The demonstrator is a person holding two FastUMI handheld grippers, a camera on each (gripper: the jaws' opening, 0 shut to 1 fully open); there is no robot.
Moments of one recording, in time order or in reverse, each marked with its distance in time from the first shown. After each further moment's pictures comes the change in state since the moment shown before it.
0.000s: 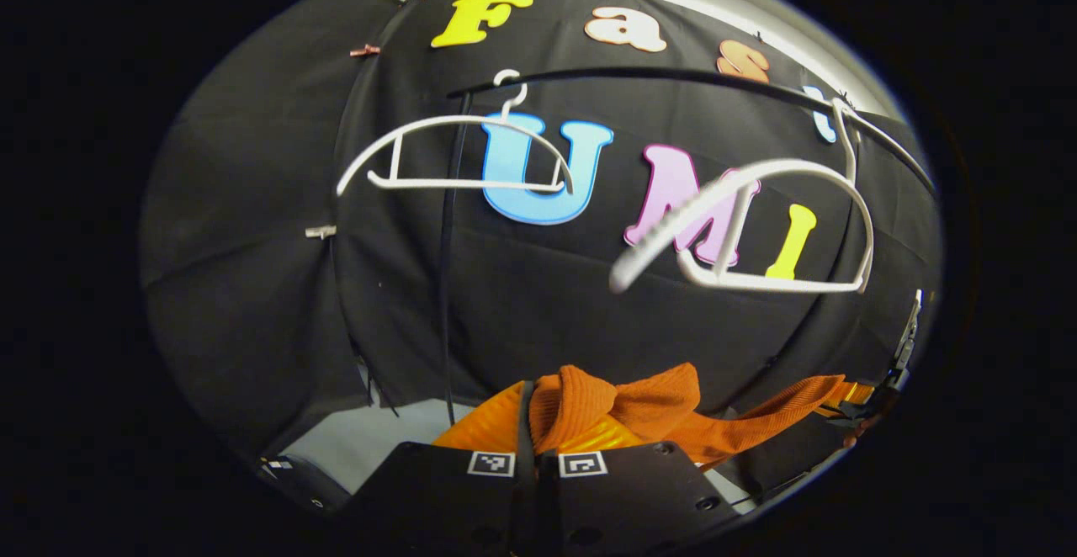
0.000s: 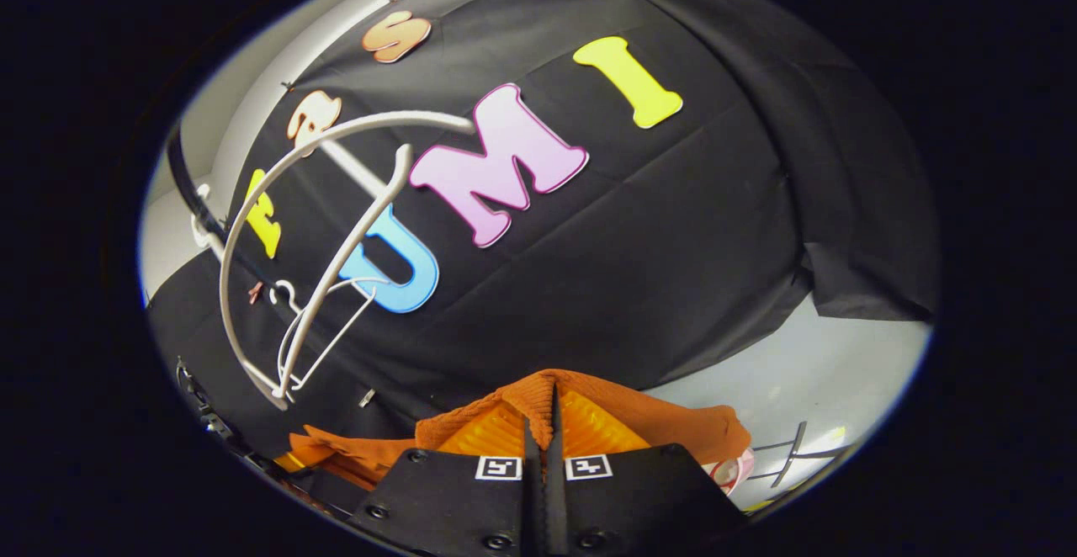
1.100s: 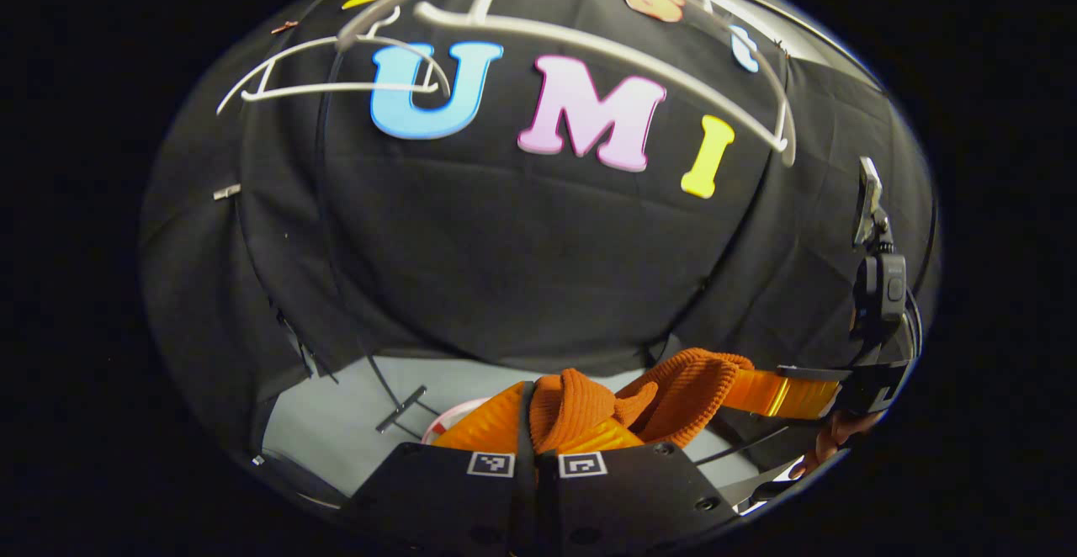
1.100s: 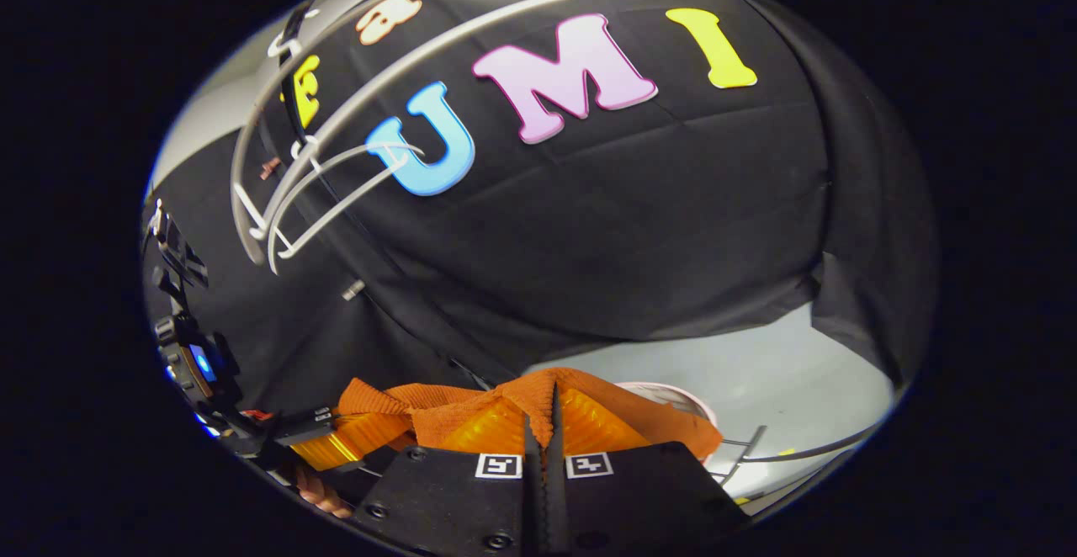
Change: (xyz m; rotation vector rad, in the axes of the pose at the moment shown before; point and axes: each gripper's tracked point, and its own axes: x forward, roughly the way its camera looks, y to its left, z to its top) left arm 0.023 -0.102 -0.140 0.125 0.247 -0.221; right arm -0.007 -0.018 -0.126 -0.297 0.279 -0.049
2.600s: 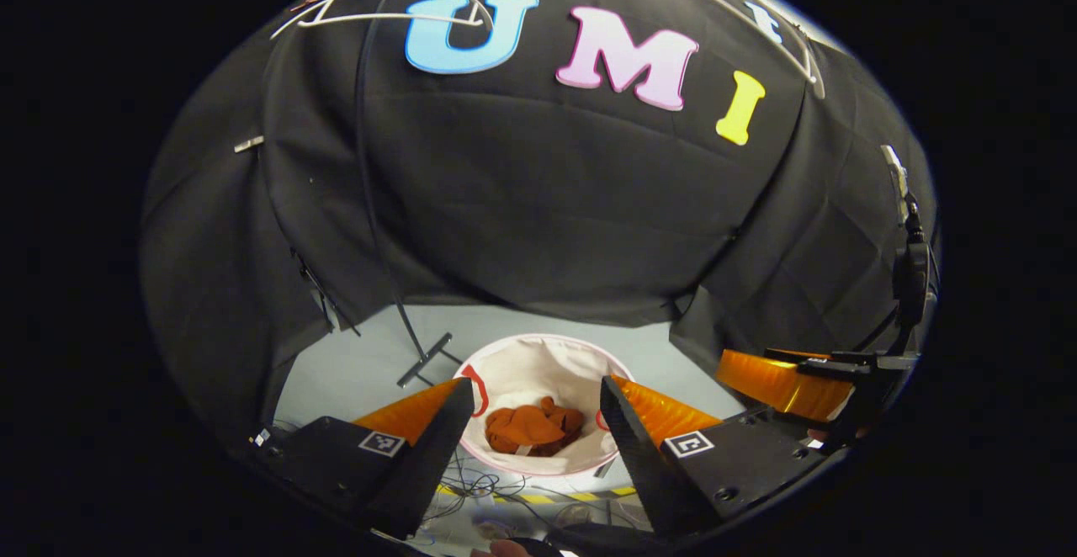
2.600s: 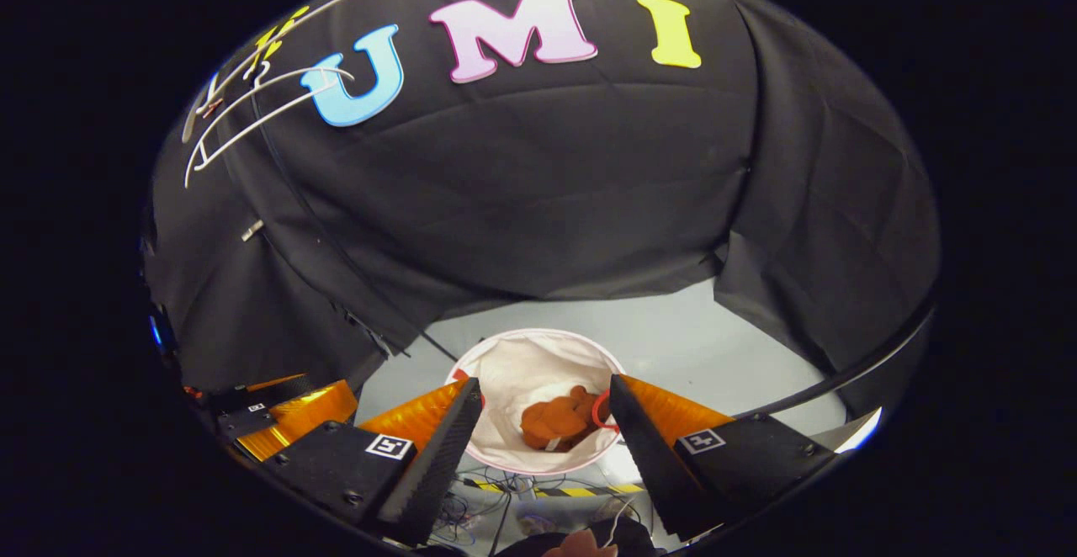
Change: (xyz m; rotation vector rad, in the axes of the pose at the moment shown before) left arm -0.028 0.048 -0.058 -0.023 0.051 0.070; right arm -0.022 -0.039 -0.059 -0.069 0.025 -0.293
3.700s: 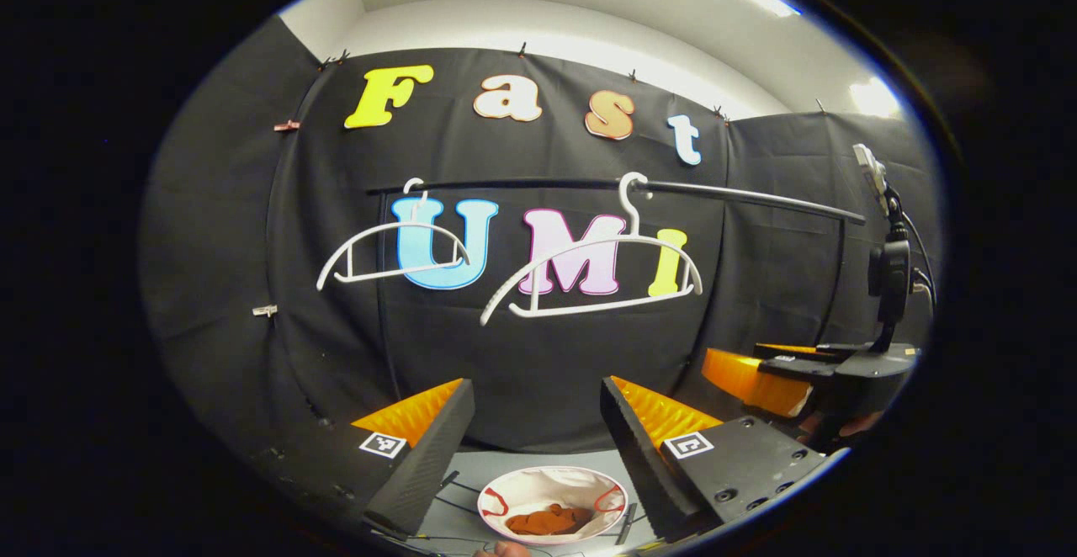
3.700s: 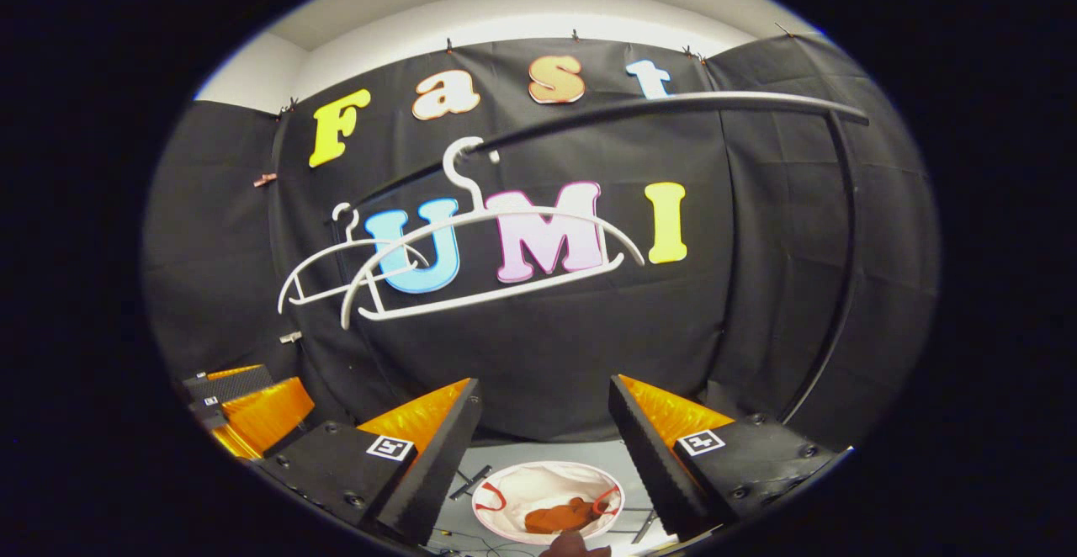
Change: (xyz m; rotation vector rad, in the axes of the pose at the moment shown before) left arm -0.238 -0.013 0.172 0.163 -0.546 -0.113; right arm -0.239 0.086 0.174 -0.057 -0.602 -0.008
